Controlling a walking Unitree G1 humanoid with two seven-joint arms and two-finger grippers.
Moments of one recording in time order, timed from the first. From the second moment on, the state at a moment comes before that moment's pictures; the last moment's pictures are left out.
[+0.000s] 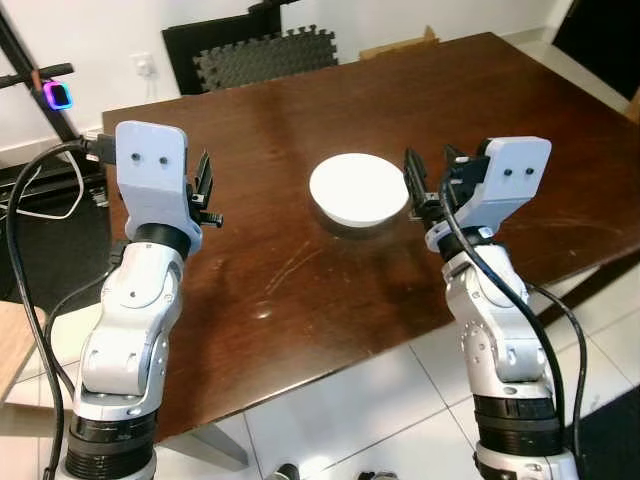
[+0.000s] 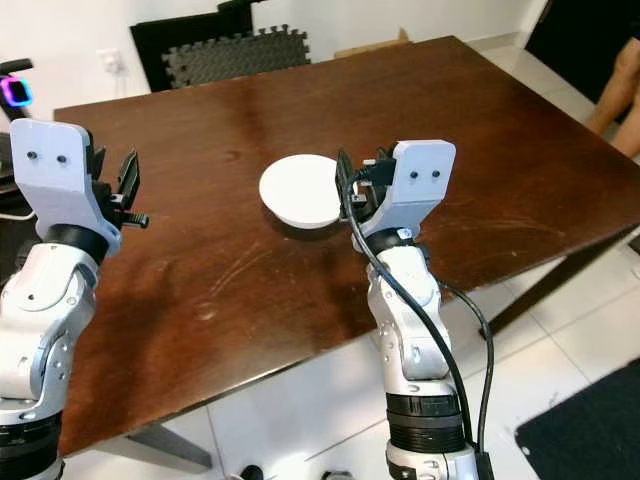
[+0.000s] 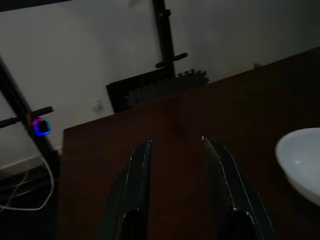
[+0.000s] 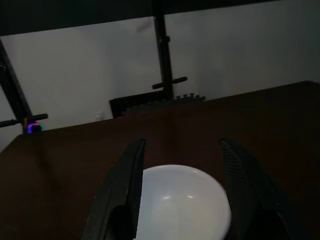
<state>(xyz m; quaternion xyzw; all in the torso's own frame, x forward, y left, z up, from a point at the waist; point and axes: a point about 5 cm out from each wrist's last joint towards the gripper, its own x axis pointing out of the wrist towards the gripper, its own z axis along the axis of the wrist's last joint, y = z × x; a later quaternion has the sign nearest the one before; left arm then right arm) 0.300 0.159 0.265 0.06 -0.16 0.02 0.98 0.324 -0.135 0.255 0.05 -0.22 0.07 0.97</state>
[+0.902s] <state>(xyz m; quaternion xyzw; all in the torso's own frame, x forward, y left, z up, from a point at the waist) 0.301 0.155 0.263 0.07 -0.16 0.00 0.99 0.325 -0.139 0.254 0.06 -0.21 0.06 0.97</state>
